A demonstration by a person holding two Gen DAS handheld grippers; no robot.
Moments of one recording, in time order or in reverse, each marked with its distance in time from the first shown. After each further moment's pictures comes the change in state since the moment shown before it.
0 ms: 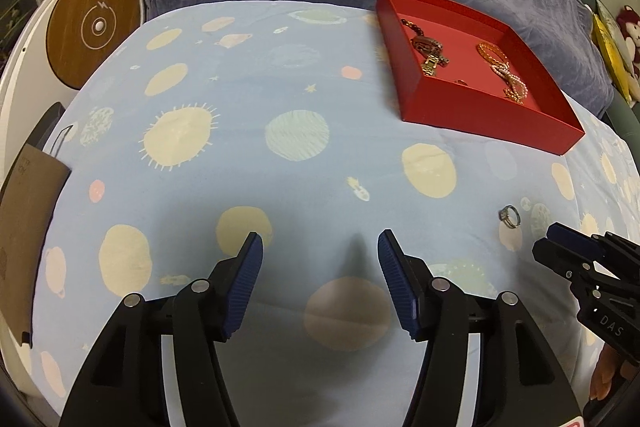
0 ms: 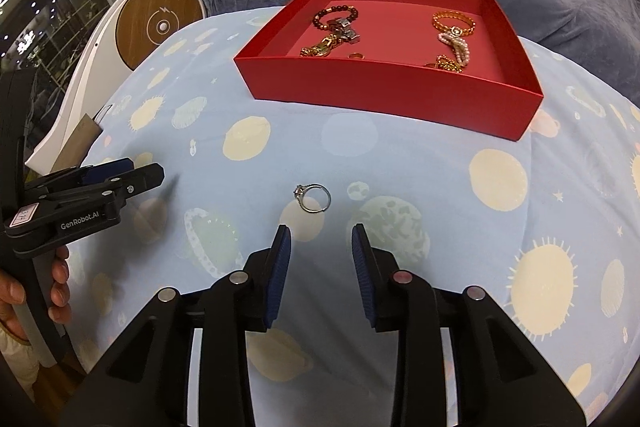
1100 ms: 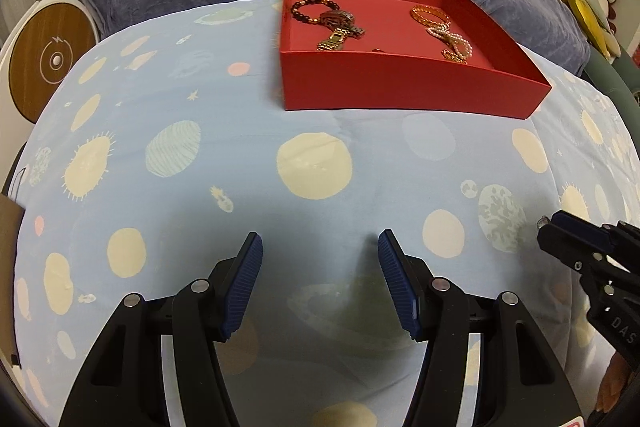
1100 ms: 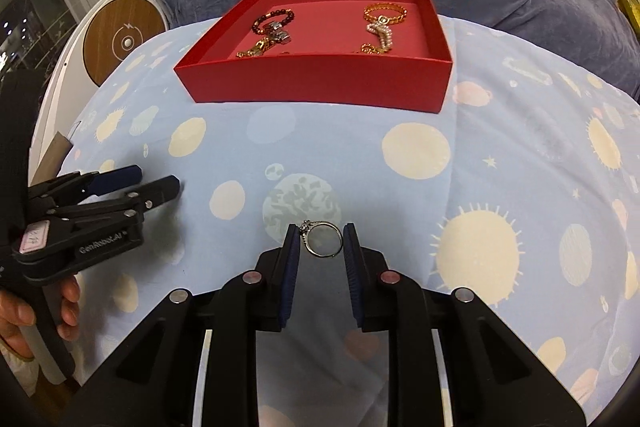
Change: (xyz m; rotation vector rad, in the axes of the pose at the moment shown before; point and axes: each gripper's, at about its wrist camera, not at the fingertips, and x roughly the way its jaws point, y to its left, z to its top) left arm 0.025 -0.087 0.003 0.147 0.024 -0.047; right arm -0.031 -0.045 -0.017 0.094 -0.037 -0.094
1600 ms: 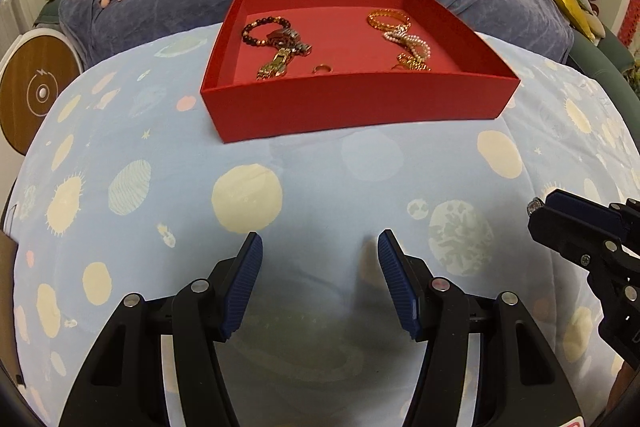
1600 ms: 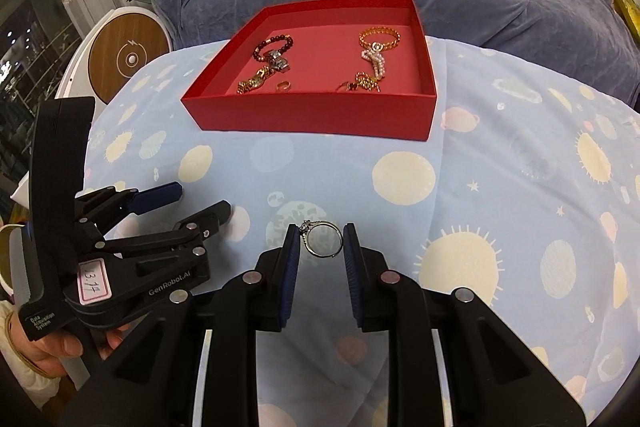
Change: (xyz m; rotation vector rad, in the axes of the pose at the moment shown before) left arm 0.000 -0.041 0.016 0.079 -0.053 -0.015; right arm -0.019 -0.003 0.018 0.009 -0.053 0.014
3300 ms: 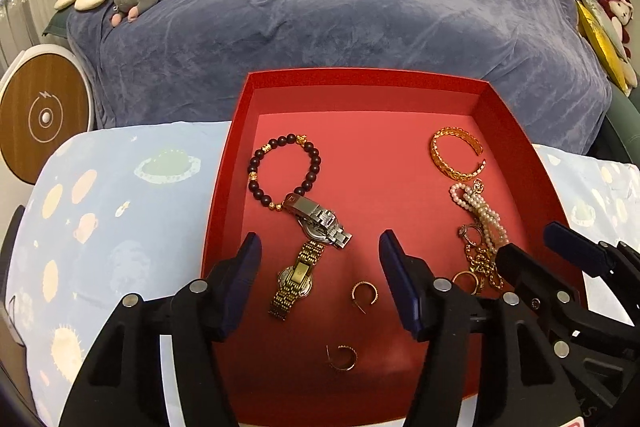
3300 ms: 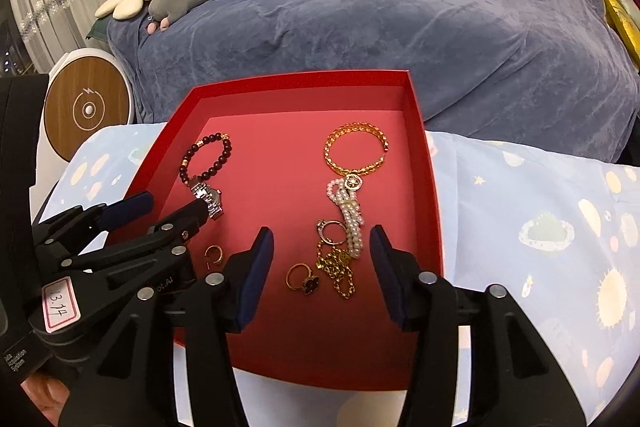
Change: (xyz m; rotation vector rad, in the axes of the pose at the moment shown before) left arm 0.059 0.025 0.146 -0.082 -0.067 0.077; right arm 0.084 -0.032 0.127 0.055 -0.064 -0.097
